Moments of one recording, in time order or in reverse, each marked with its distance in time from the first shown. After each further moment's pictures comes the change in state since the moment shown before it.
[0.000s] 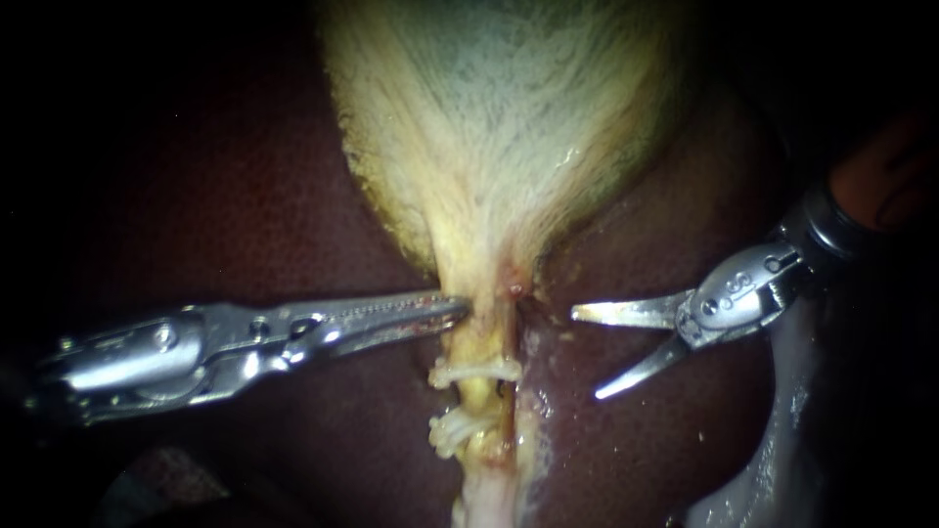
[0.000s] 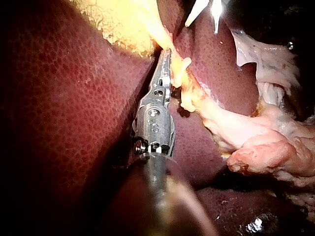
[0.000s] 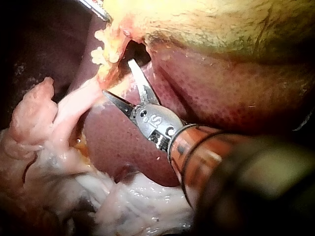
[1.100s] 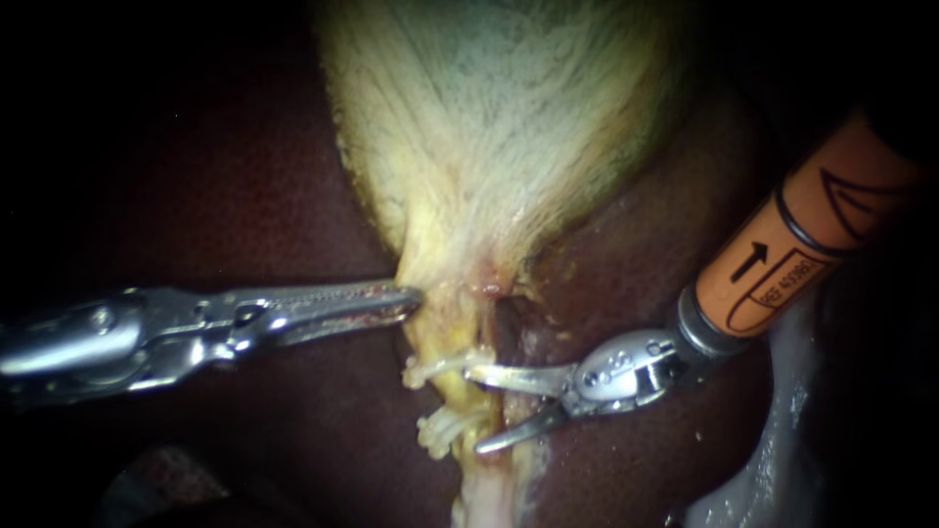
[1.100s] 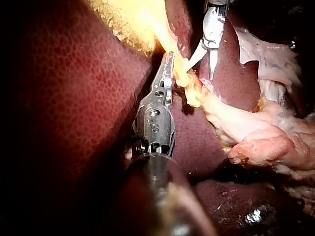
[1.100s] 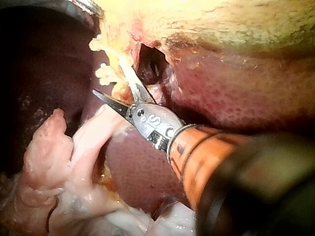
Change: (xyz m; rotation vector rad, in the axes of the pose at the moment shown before) right arm -0.005 -0.005 0.013 0.154 -0.041 0.115; left arm -0.003 0.000 -0.005 -0.012 0.004 -0.015
